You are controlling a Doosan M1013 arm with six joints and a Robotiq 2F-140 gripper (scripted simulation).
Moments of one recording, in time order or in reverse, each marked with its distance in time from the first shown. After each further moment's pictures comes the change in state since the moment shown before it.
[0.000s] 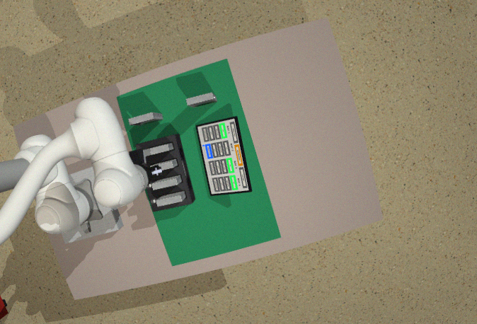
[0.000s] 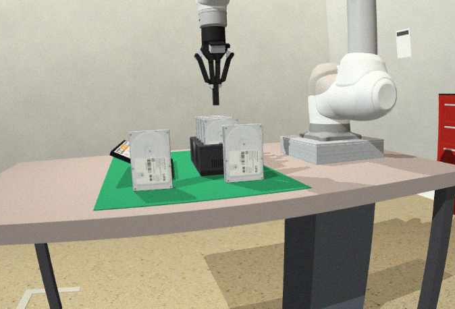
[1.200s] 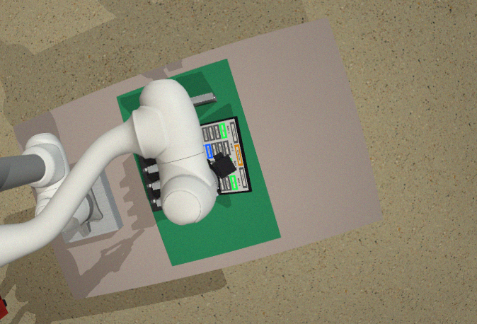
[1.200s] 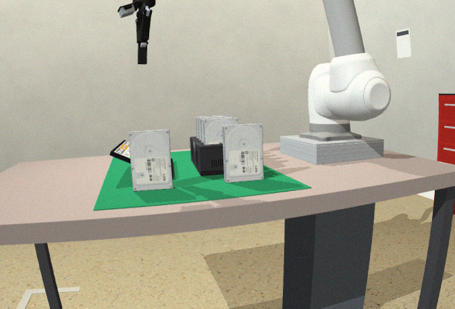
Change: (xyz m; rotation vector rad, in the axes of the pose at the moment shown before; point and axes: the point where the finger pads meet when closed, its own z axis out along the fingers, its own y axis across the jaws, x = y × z) arm -0.027 0.224 -0.145 -0.008 0.057 1.292
